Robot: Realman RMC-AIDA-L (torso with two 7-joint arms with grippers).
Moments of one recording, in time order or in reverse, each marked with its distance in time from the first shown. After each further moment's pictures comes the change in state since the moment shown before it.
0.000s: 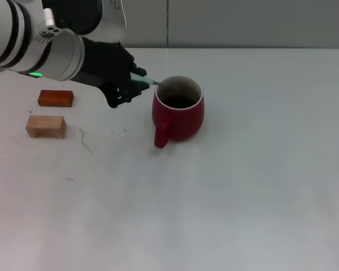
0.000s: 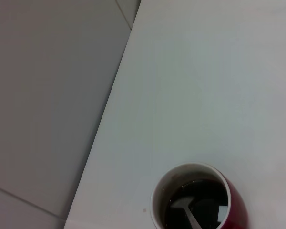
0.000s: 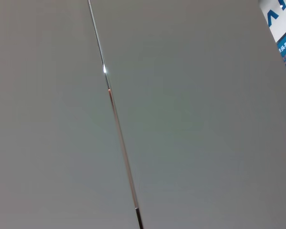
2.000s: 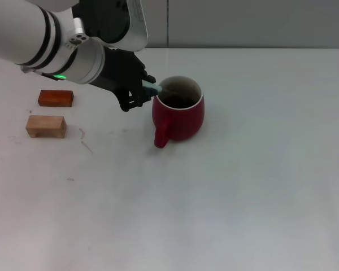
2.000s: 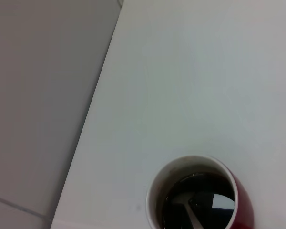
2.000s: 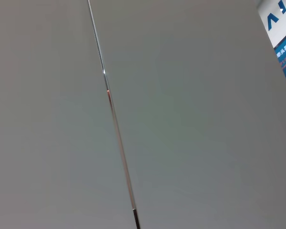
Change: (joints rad) left arm -0.085 -0.005 0.036 0.180 0.025 0.084 0.026; right arm -0.018 0.000 0.000 -0.006 -0.007 -0.017 0.000
